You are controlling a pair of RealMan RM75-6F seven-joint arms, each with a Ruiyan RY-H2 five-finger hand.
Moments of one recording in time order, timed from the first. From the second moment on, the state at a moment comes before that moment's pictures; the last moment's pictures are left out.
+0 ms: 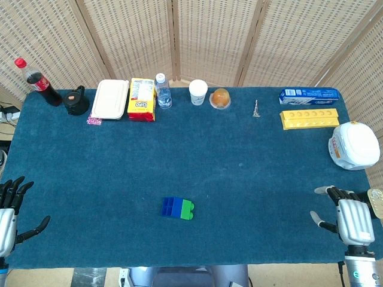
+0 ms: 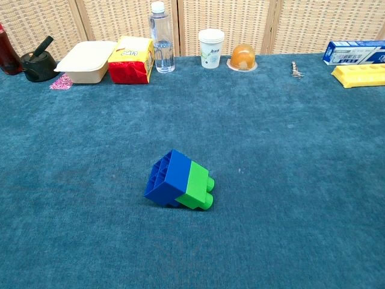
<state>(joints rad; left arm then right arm) 0.06 -1.11 -0.02 -1.93 1.54 1.61 0.24 0.04 -1.14 0.09 -1.81 -1.46 1.52 -0.11</state>
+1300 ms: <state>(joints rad) -0.08 -1.07 -0.01 -2.02 1.56 1.37 0.14 0.03 -1.14 0.08 -1.81 -1.47 1.52 -0.08</state>
